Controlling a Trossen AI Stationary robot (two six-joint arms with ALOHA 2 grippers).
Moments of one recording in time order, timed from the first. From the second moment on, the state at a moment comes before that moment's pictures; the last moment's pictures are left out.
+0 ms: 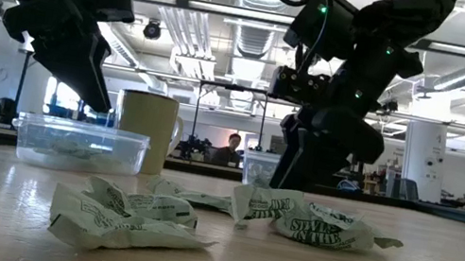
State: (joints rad) left arm -0.29 1.22 0.63 -0.38 -0.40 -0.41; right arm 0.05 1.82 0.98 -0.22 0.08 -0.02
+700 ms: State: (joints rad) left arm -0.29 1.22 0.63 -0.38 -0.40 -0.41; right arm 0.05 1.86 0.99 -0.20 0.08 -0.10
